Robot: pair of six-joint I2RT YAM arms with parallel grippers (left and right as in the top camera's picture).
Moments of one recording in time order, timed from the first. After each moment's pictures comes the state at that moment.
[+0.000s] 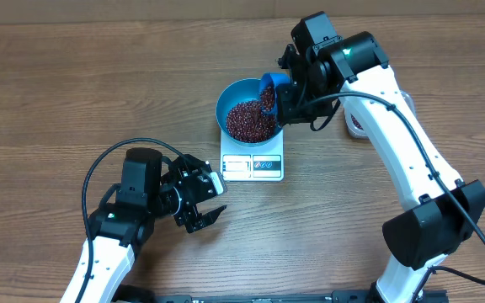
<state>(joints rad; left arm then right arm) -0.23 1.03 0.61 -0.47 0.58 0.82 0.40 1.92 1.95 -1.37 -0.27 0.23</state>
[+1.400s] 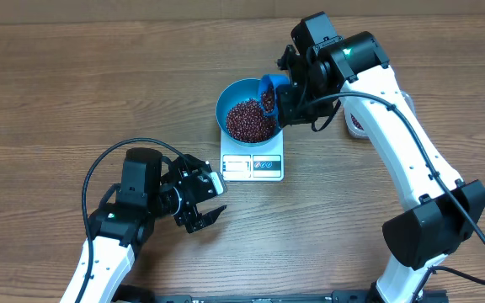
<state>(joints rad) -0.23 1.03 0.61 -0.47 0.58 0.82 0.40 1.92 1.95 -1.38 -0.28 0.19</state>
